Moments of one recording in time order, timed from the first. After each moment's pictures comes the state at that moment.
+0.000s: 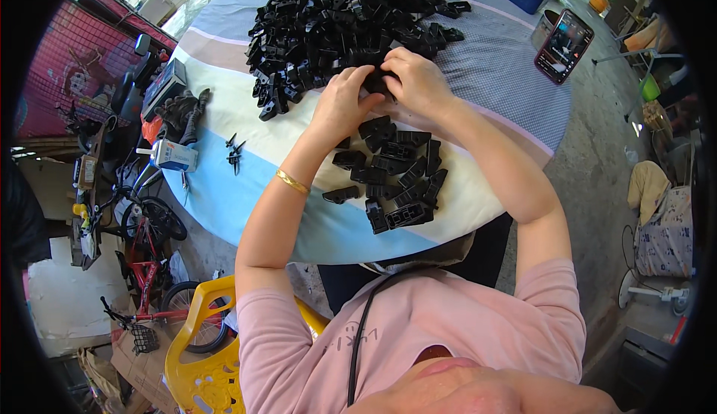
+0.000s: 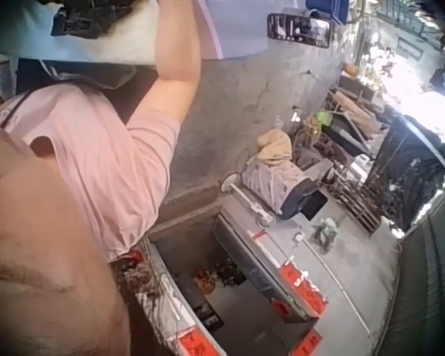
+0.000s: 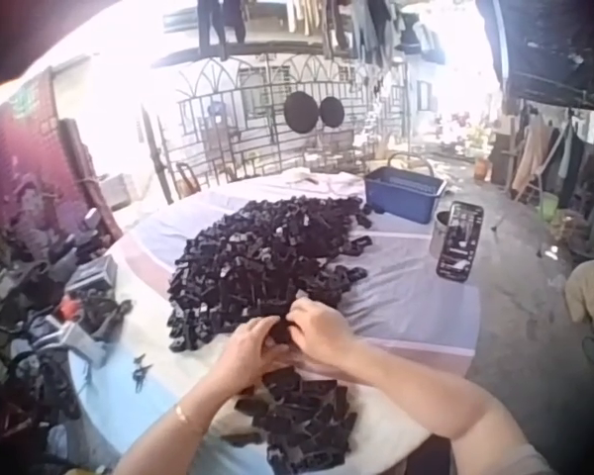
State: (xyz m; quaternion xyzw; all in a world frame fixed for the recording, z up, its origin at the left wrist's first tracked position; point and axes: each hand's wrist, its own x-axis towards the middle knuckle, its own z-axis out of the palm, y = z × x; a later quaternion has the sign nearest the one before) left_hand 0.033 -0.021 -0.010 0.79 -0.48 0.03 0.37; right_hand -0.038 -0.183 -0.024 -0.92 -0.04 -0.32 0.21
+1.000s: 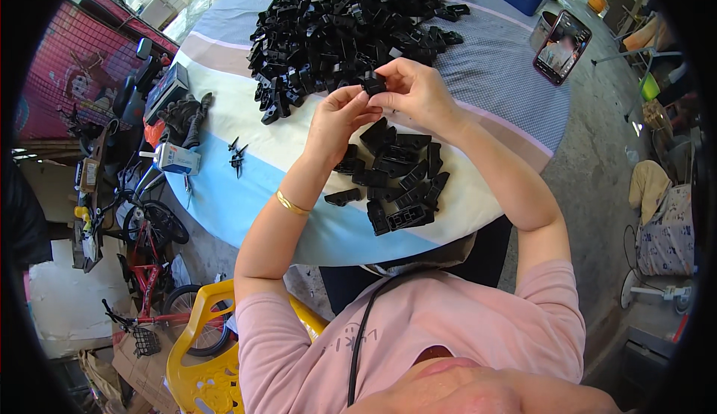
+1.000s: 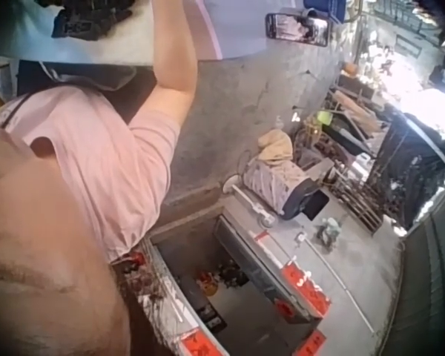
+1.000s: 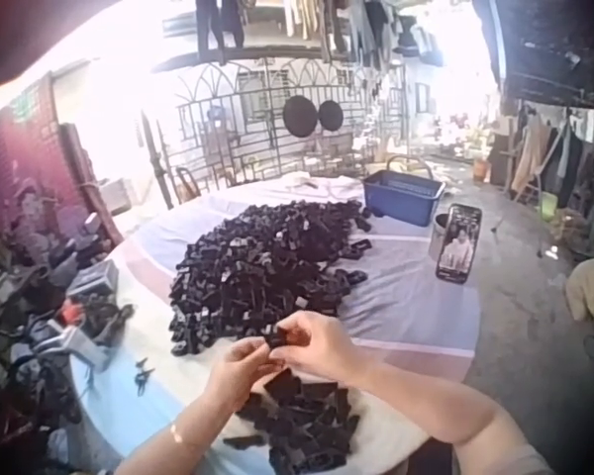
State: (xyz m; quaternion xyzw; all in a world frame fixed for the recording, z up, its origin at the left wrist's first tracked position) left_hand 0.008 -0.003 -0.003 0.57 -0.18 -0.33 0.73; right_hand -0.065 -0.162 0.005 -0.81 0.00 -0.20 0.55
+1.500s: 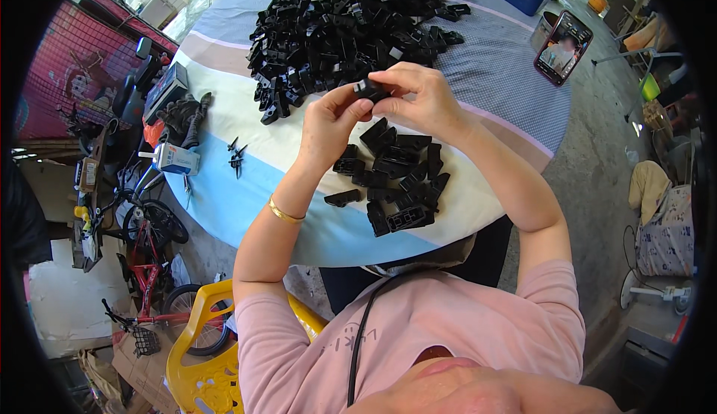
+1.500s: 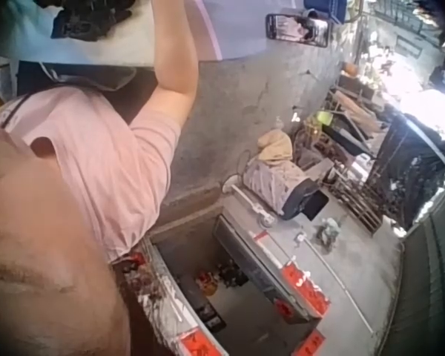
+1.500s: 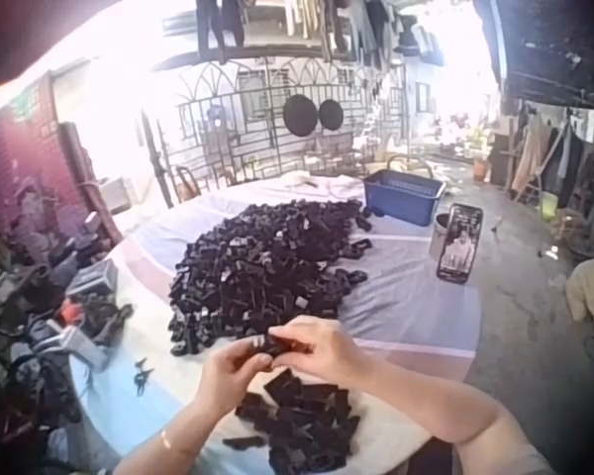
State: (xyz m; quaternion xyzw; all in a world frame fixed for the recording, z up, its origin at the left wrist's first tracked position) left_hand -0.003 0.005 0.017 0.69 -0.32 -0.16 0.63; right_hand -0.073 -0.161 0.015 -0.83 -0.11 -0.29 0.46
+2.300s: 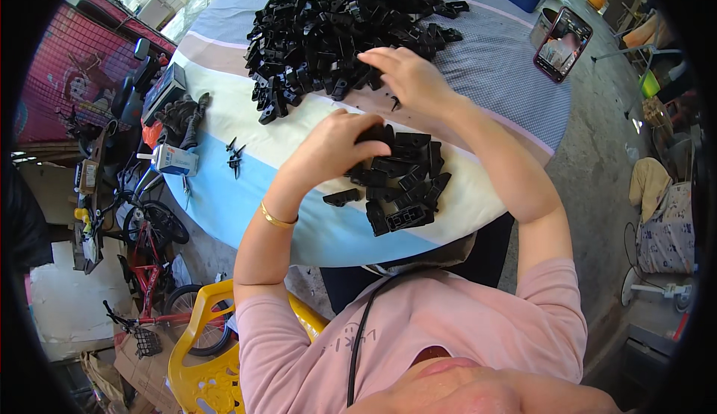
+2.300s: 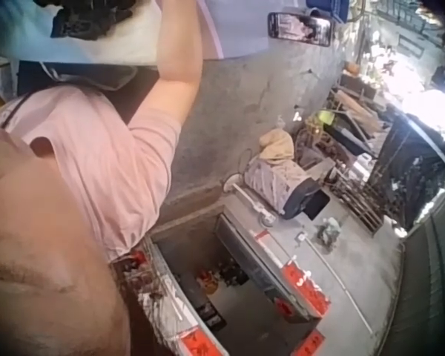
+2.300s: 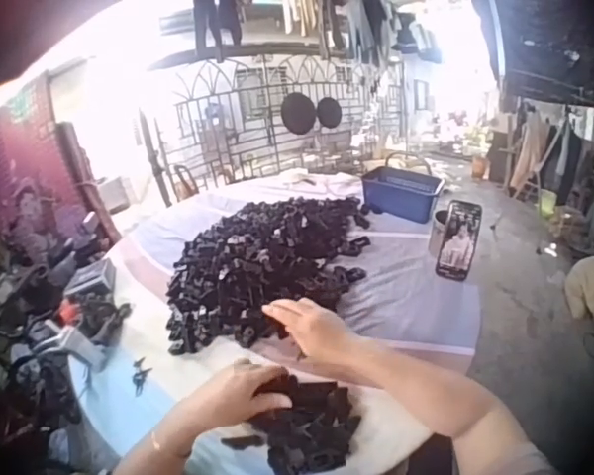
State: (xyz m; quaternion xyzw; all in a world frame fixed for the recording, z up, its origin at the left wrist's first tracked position) left_hand -0.001 0.019 0.022 0.73 -0.62 -0.04 0.27; right_hand -0.037 -0.184 -0.013 -0.91 -0.13 -0.34 0.20
